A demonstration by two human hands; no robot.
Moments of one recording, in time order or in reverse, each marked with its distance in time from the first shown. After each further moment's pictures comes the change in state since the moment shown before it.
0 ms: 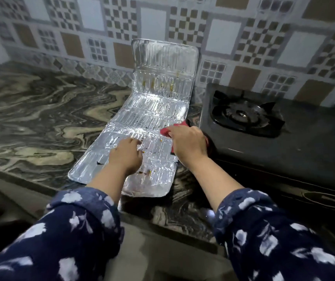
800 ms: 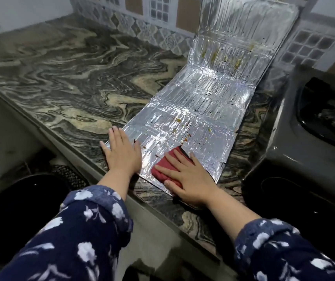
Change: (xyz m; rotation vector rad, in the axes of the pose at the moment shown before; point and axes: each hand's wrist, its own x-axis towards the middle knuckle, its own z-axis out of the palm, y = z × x) left_hand -0.008 -0.114 0.057 0.130 0.083 -0.586; right_hand -0.045 -0.037 0.128 0.161 -0.640 -0.542
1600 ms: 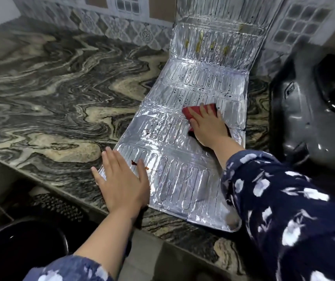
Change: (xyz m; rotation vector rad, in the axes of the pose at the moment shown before) left_hand 0.006 -0.007 0.012 0.006 0.093 0.079; right_hand 0.121 0.118 -0.023 -0.050 0.105 0.661
